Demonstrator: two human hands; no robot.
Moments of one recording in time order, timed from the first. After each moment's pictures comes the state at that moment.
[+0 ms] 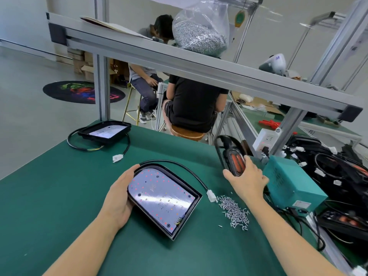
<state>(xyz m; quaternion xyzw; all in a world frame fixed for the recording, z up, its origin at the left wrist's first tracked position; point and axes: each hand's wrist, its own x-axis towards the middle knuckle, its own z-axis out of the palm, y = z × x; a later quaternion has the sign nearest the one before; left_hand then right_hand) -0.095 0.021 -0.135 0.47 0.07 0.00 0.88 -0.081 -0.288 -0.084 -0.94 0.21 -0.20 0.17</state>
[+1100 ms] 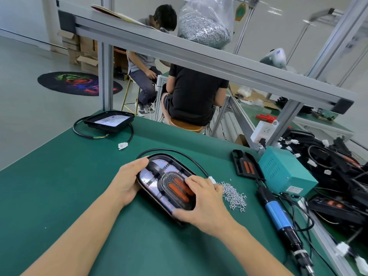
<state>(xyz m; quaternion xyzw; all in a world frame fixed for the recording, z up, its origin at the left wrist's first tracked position) -0.101 0.026 -0.120 0.52 0.05 -0.11 0.85 -0.185 -0.169 -0.097 -0.97 -0.12 -0.09 0.17</state>
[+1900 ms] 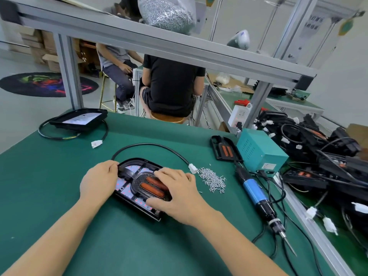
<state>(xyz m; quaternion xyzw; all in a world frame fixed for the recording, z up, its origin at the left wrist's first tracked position) -0.109 0.032 -0.126 0.93 0.05 0.10 0.35 -0.195 -0.164 -0.097 -0.96 -0.16 -0.09 0.20</state>
